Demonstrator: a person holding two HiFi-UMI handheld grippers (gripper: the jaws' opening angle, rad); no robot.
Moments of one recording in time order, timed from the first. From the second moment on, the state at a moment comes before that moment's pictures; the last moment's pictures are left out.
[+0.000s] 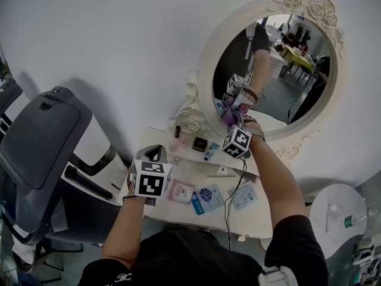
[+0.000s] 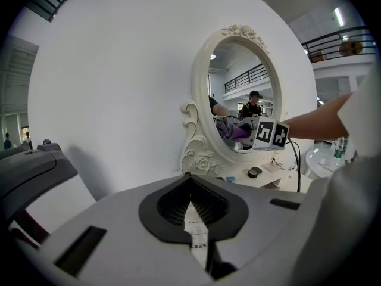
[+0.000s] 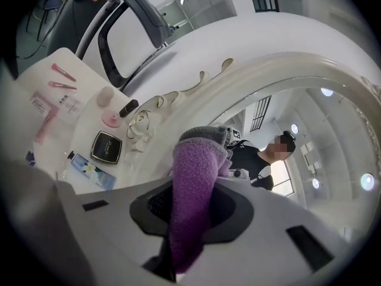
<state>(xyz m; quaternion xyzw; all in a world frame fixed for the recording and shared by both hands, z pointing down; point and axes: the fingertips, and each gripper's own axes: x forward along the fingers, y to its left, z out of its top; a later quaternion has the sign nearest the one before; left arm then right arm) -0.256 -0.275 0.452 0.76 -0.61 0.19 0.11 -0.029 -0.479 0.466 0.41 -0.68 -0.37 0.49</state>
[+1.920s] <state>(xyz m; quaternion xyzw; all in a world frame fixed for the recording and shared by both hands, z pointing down) -0.200 -0.298 0.489 0.80 -0.55 0.20 0.14 0.163 -0.468 0.085 0.68 -0.52 -0.43 0.28</state>
